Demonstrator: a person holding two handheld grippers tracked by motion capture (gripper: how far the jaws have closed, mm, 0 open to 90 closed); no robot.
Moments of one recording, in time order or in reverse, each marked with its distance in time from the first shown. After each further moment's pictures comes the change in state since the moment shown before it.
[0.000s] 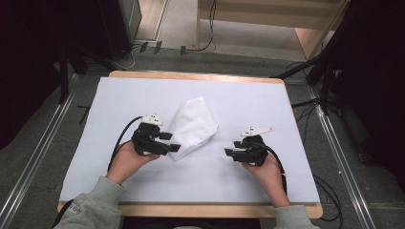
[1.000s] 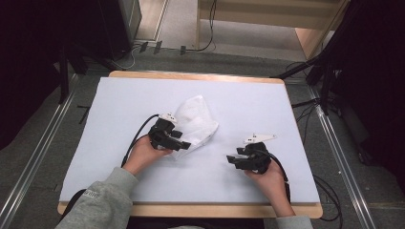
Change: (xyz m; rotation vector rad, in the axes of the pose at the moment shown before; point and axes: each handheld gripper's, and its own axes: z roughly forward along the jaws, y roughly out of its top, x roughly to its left) left arm 0.028 0.006 0.061 0.077 -0.015 0.009; right arm 0.006 -0.017 -0.009 0.019 -0.003 0.011
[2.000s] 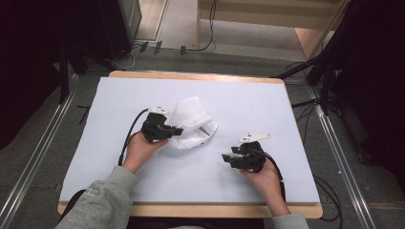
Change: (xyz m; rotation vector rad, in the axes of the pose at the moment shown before) left arm 0.008 0.004 -0.035 -0.176 0.047 -0.107; right arm 0.009 0.007 0.010 -0.018 0.018 -0.020
